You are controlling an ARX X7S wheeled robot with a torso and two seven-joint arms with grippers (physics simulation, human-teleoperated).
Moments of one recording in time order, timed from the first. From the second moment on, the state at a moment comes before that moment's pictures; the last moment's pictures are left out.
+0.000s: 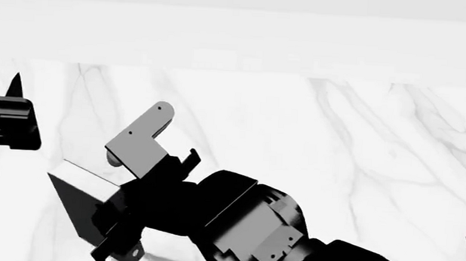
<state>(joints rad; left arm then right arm) -0.70 -0.34 0.02 0.53 -0.44 -1.16 -0.34 1.30 0.10 -1.51 0.71 1.12 0.31 -0.26</state>
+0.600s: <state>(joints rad) -0.70 -0.33 0.00 0.54 -0.47 -1.15 -0.34 1.63 0.22 -1.77 0.57 0.67 0.51 0.32</state>
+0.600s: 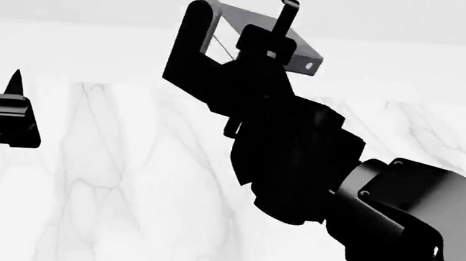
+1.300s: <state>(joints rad) -0.69 -0.34 0.00 0.54 -0.47 -1.13 -0.35 1.62 0.15 -1.58 1.27 0.25 0.72 0.23</state>
